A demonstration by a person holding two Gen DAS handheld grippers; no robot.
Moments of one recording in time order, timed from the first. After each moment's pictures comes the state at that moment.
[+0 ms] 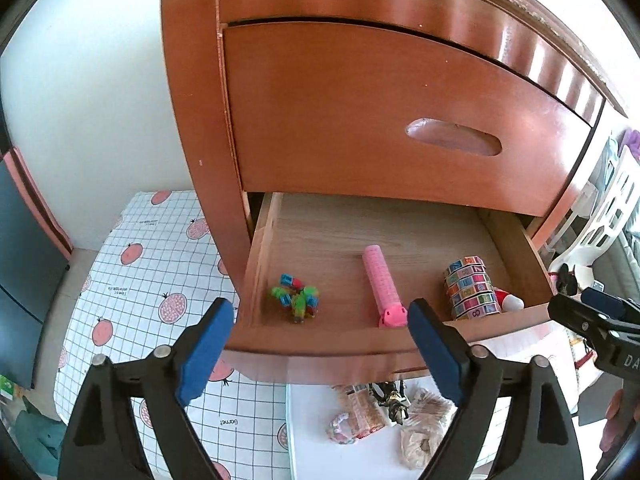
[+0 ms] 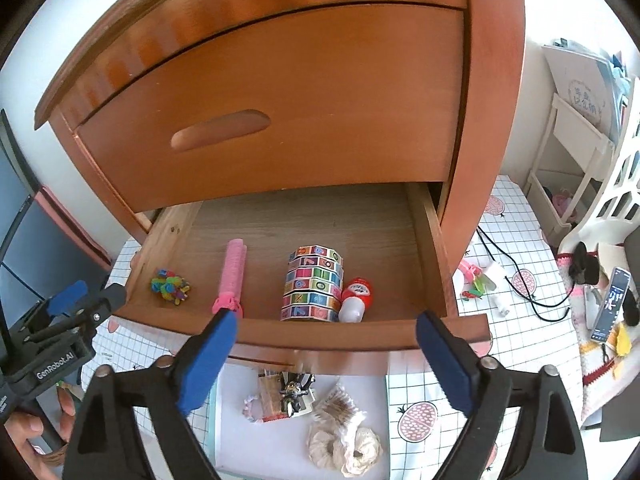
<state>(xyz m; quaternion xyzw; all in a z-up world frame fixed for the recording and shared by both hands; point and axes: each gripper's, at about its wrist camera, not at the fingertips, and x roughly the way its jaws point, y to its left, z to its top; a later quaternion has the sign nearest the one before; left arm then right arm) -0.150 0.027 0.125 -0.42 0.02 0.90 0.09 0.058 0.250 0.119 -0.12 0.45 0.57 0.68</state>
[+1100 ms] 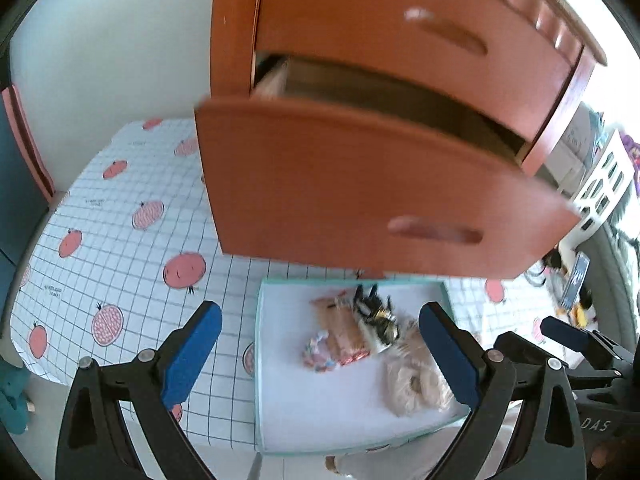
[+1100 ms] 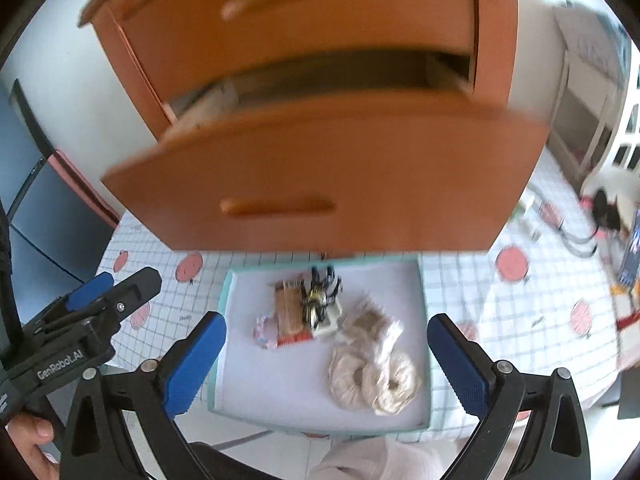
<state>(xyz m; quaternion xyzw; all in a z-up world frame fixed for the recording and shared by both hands) -0.068 0.010 0.031 -0.46 -0.03 0.88 0.10 -0.026 0.191 0.023 -0.15 0.48 0.60 0.62</state>
